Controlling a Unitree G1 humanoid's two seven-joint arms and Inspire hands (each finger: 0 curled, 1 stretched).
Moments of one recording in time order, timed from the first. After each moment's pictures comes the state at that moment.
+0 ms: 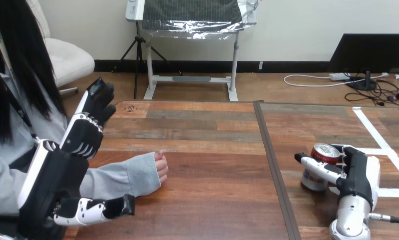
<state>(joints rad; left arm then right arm) 0.14 0.26 0.15 0.26 -0.40 -0.96 -0.64 -0.54 -0.23 -0.13 1.33 -0.12 -0.44 -0.45</state>
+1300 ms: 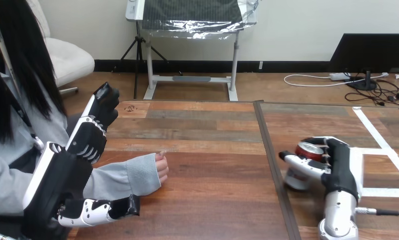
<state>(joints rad) 0.16 0.26 0.14 0.23 -0.38 -0.92 -0.63 -0.54 -0.19 -0.07 1.32 -0.18 -0.52 -0.46</state>
